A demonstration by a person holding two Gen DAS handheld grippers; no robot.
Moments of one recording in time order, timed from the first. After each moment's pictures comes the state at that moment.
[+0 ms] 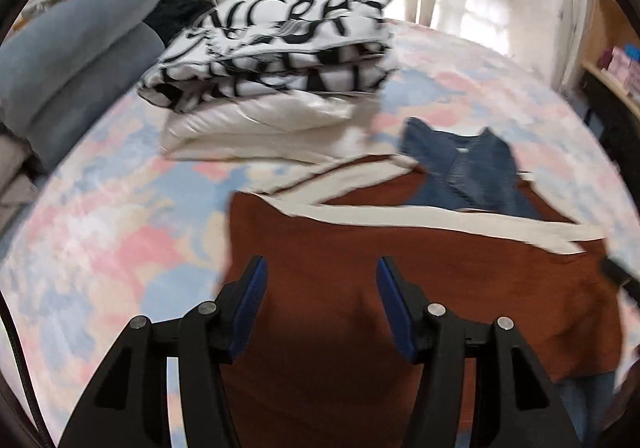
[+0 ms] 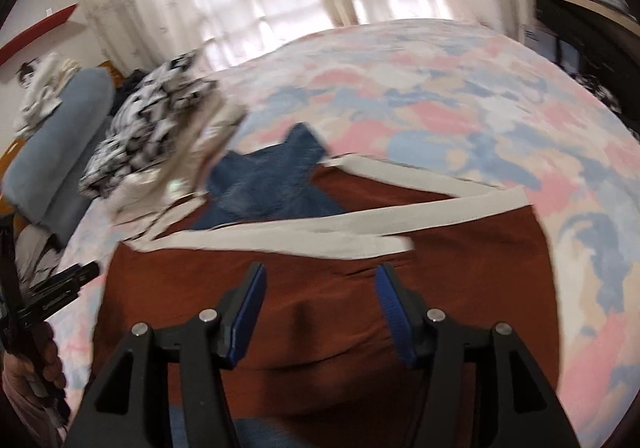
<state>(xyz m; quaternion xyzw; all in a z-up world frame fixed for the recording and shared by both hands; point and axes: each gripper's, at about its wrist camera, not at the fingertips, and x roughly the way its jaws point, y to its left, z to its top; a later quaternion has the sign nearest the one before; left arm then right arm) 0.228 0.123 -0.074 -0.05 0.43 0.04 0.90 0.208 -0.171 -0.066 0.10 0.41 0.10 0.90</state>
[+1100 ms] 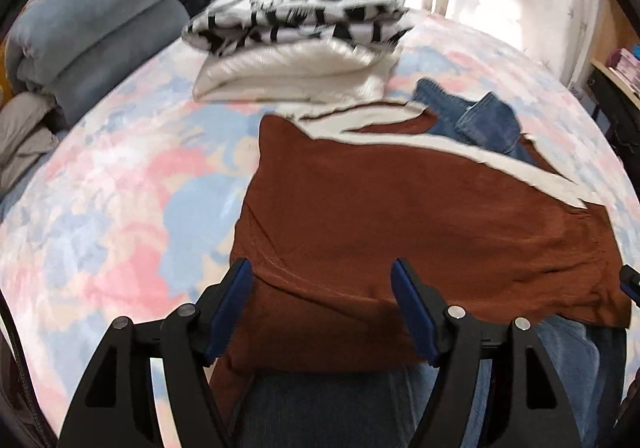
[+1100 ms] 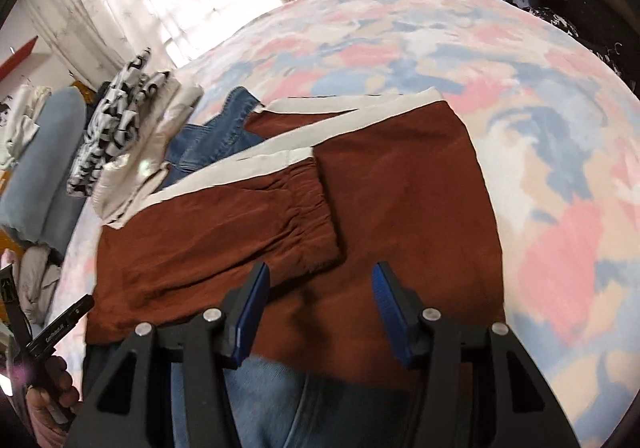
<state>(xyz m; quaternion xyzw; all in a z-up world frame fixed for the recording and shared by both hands) 0.149 0.131 -0.093 -0.05 0.44 0.07 0.89 0.143 -0.244 -0.094 0.17 0.46 0.04 0.87</state>
